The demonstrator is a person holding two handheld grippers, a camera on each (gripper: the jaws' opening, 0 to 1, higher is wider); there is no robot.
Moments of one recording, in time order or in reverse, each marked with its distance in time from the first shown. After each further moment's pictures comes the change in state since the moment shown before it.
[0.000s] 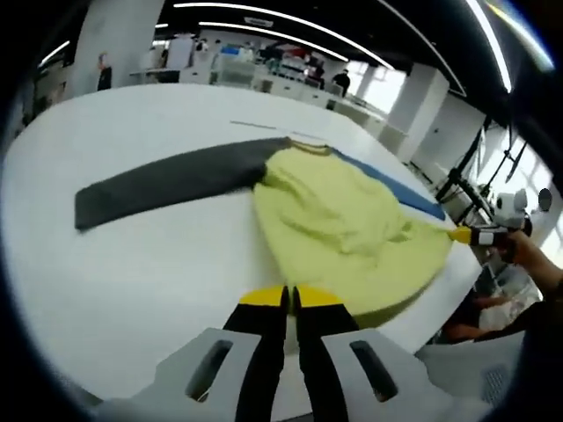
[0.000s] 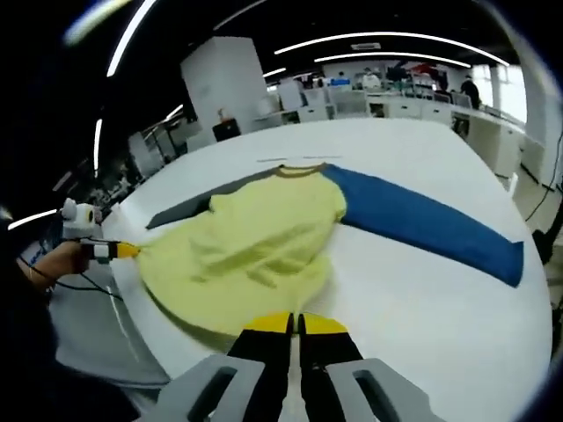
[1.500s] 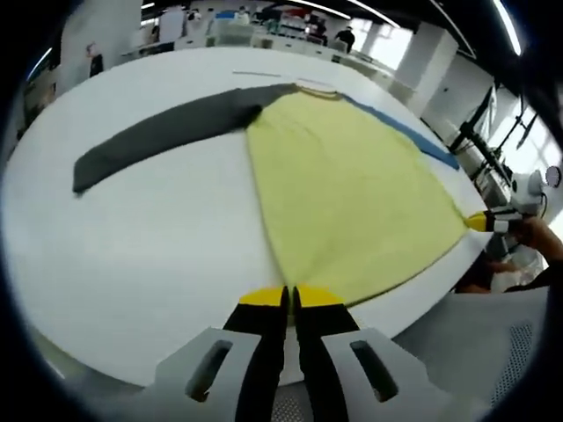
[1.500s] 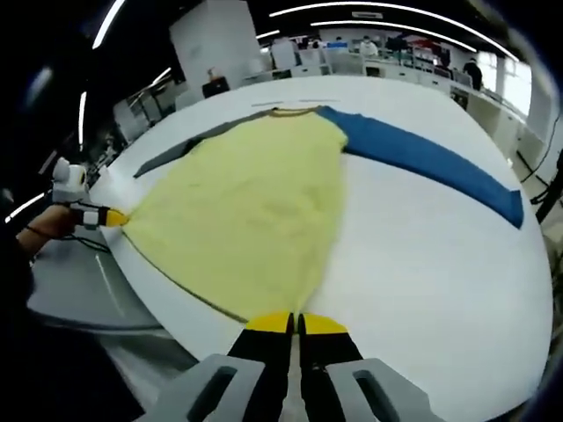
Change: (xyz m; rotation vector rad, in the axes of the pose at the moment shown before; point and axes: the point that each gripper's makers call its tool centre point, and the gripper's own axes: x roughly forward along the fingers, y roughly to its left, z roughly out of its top) left arm -0.002 0.016 -0.061 0.074 0.218 0.070; right arm -0.003 0.006 -0.087 -0.017 0.219 -0.070
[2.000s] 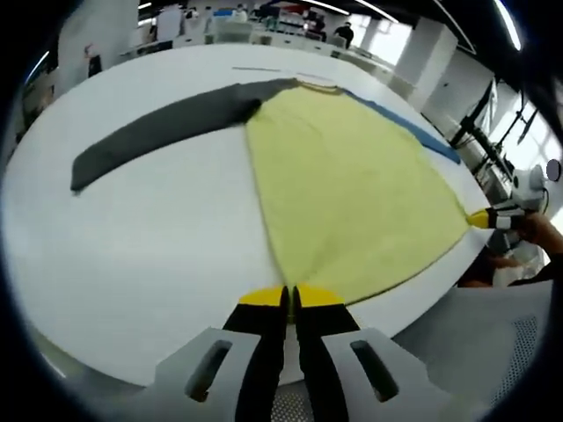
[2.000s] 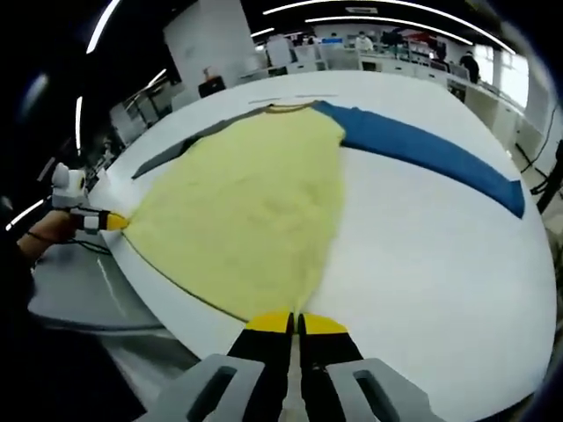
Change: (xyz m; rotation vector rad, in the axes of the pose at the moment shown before) left arm 0.002 0.001 -0.004 0.002 0.010 0.000; right arm -0.001 0.002 -0.003 0.028 0.005 0.008
